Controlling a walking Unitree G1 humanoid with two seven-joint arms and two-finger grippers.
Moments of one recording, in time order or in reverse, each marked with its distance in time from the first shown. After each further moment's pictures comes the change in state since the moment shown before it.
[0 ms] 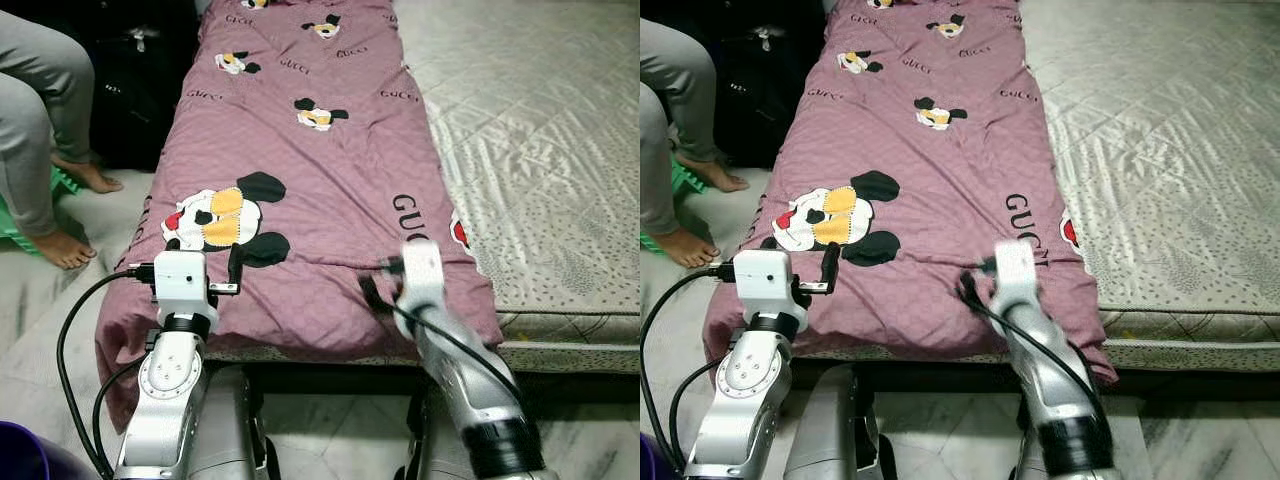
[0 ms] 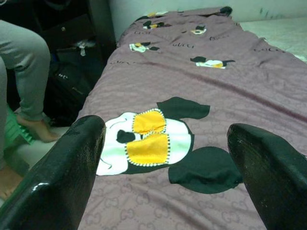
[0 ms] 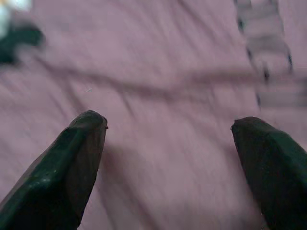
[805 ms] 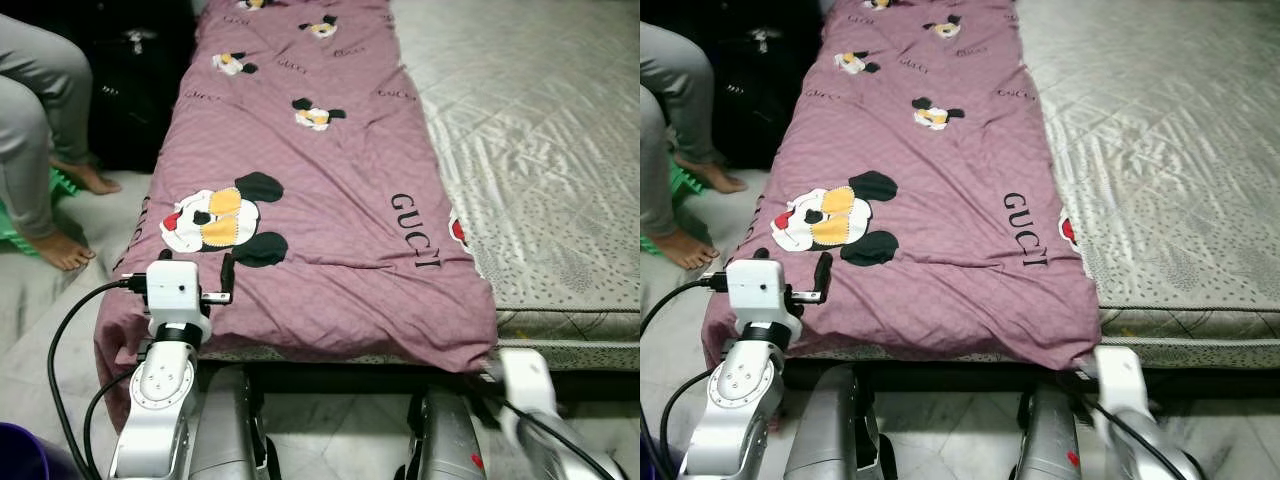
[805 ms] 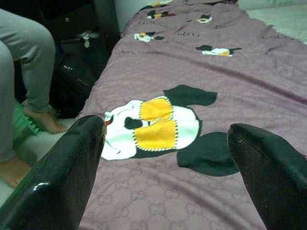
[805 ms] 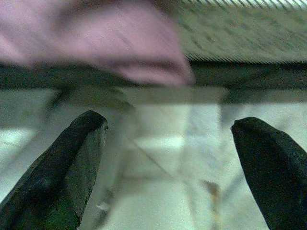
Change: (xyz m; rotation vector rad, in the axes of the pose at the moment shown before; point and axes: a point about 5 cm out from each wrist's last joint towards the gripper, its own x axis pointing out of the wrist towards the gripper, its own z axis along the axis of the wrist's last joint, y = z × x) left arm -0.008 0.010 -0.008 0.015 0.039 0.026; right arm -0.075 -0.116 -0.106 -0.050 0.400 -0.337
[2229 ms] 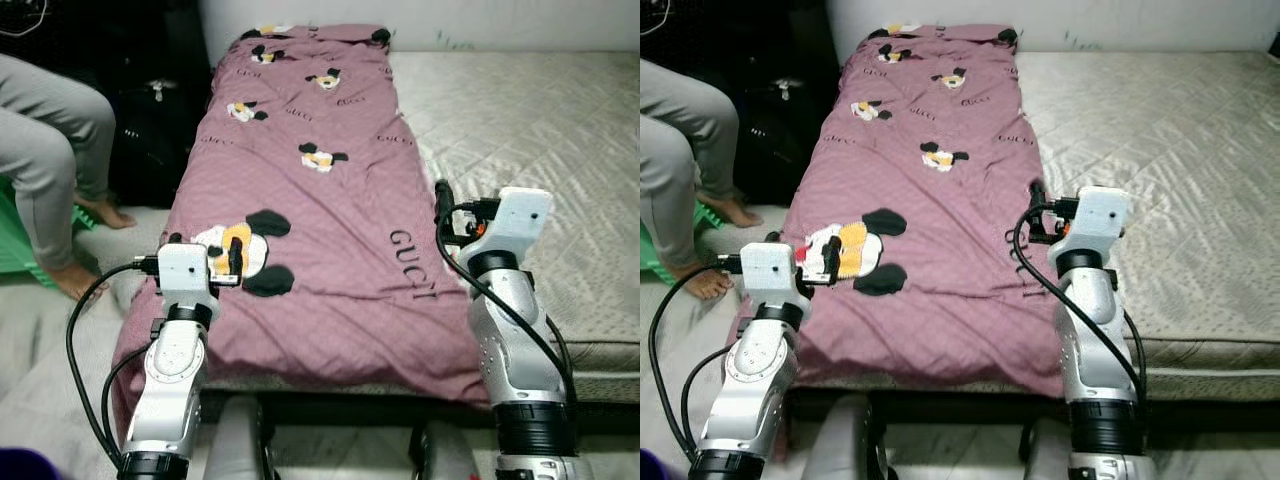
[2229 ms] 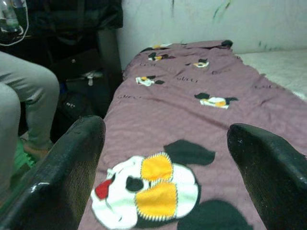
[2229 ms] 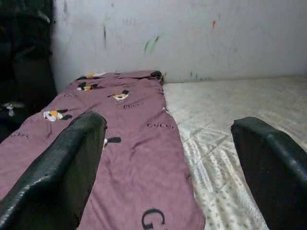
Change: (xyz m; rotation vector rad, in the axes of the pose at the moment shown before) left arm 0.026 -0.010 0.001 -0.022 -0.049 -0.022; right arm -0.057 0.064 0.199 0.237 -1.050 0.133
